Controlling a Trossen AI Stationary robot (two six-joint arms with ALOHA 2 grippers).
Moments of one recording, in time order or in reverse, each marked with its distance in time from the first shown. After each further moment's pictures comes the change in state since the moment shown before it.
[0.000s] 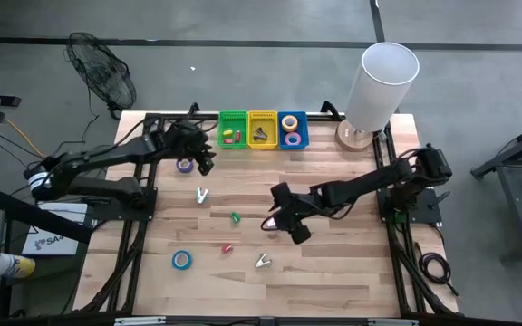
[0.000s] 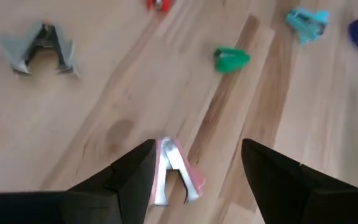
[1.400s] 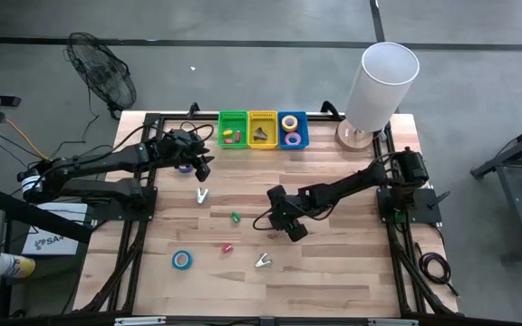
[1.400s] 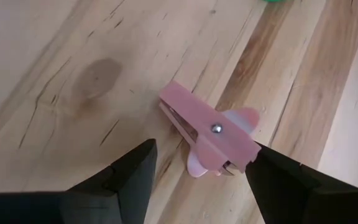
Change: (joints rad) left arm -0.099 -0.113 -0.076 0.030 -0.116 -0.032; right arm -0.045 0.189 0.001 0.025 -0.032 -0.065
